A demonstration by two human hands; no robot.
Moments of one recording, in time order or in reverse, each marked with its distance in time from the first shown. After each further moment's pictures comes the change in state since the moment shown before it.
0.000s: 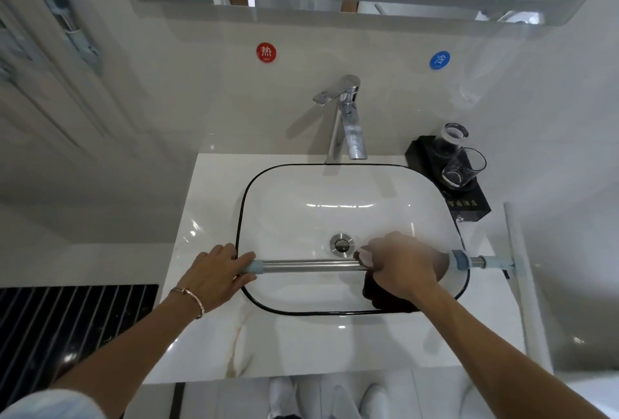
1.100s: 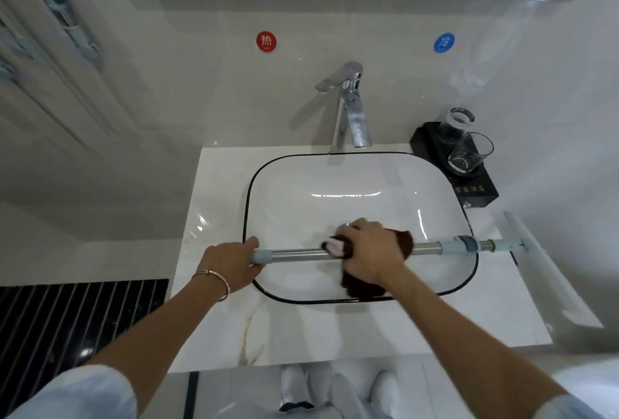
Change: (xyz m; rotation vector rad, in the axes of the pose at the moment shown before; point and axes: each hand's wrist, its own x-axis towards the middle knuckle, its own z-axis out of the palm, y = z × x) left_hand 0.020 0.017 -0.010 -0.043 -0.297 -0.307; right_hand 0.013 -0.053 0.014 0.068 0.042 -0.137
